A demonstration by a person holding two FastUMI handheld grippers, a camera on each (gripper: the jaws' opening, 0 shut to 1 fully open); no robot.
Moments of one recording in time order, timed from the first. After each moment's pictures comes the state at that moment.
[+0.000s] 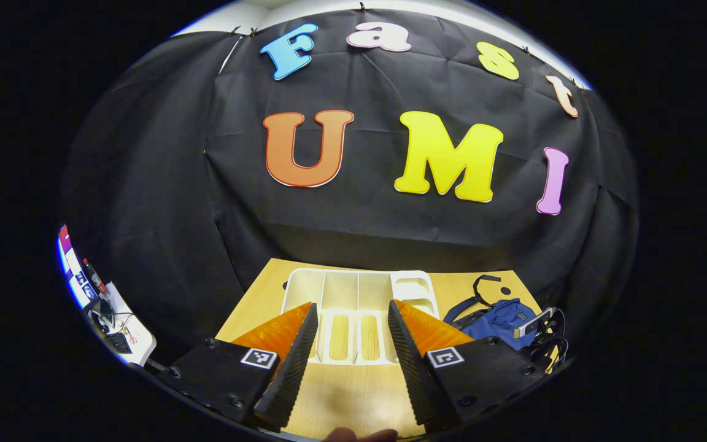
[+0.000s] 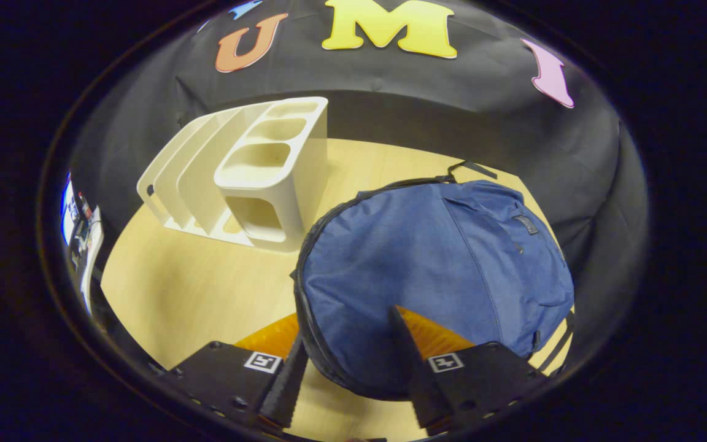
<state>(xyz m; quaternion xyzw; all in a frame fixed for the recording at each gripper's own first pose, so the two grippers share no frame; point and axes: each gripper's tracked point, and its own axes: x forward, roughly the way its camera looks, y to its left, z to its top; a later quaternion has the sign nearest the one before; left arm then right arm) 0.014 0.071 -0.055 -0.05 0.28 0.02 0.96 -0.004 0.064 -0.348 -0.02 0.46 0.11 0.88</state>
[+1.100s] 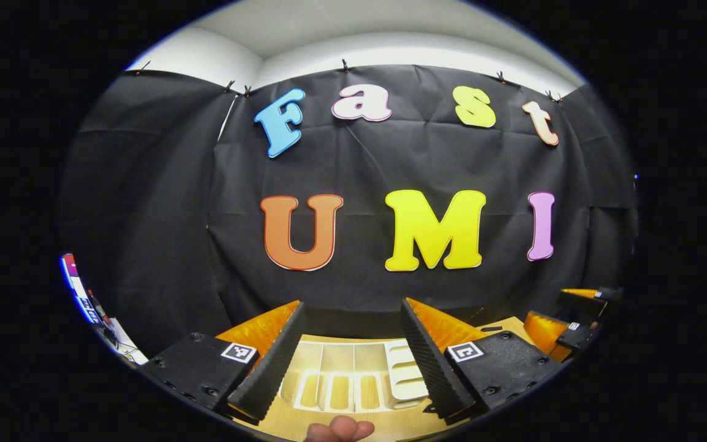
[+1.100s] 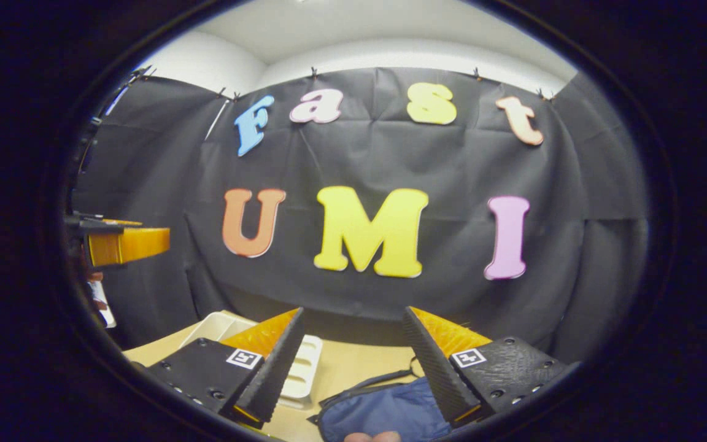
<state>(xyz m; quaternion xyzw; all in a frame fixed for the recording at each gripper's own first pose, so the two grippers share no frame) 0.032 0.050 0.040 -0.02 0.08 0.01 1.00 0.065 0.042 0.023 0.00 0.03 0.06 1.00</state>
